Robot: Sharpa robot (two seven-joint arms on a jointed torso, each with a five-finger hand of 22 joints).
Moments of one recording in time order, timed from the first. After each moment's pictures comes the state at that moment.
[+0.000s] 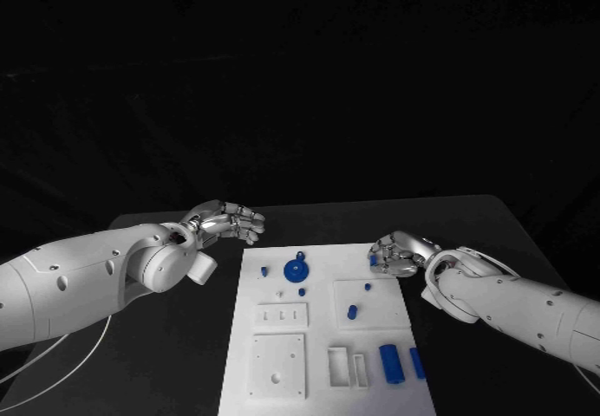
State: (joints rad) left arm 1.35 -0.82 -0.16 1.31 -0.21 -0.12 0.18; left_hand 1.14 -0.09 0.54 -0.24 0.17 0.73 0.19 0.48 0.36 1.18 0.12 0.12 0.18 0.97 0.09 0.53 0.58 0.04 0.80 -0.01 0.44 1.31; right arm 1.14 -0.67 -0.05 1.07 -1.20 -0.34 0.13; right_hand 1.08 -0.17 0.66 -0.21 0.13 0.93 0.12 0.30 0.45 1.04 0.02 1.17 1.15 1.30 -0.09 1.20 0.99 0.11 1.45 -0.13 1.08 1.25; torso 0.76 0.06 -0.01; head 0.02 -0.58
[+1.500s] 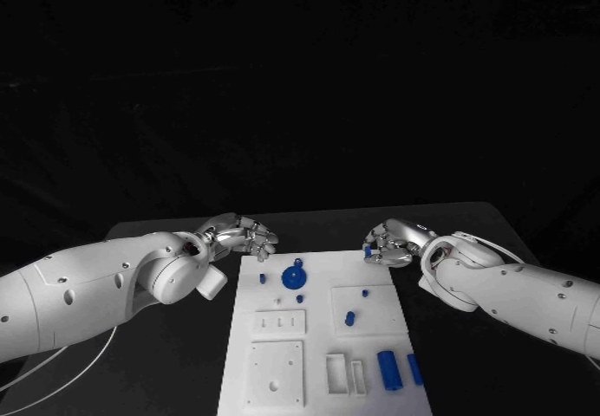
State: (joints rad) left arm 1.36 -0.81 -0.16 1.39 -0.29 -0.13 0.09; left_hand 1.08 -0.07 0.52 -0.22 0.17 0.88 0.13 0.49 0.39 1.28 0.06 0.18 0.25 1.00 0.05 0.64 0.62 0.05 0.84 -0.05 0.50 1.31; right arm 1.23 -0.72 -0.06 1.21 -1.30 -0.33 0.01; right_hand 1.07 -0.13 0.71 -0.20 0.05 0.99 0.08 0.33 0.46 1.05 0.00 1.17 1.15 1.30 -0.11 1.20 1.01 0.12 1.45 -0.13 1.08 1.25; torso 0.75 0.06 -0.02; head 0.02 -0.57
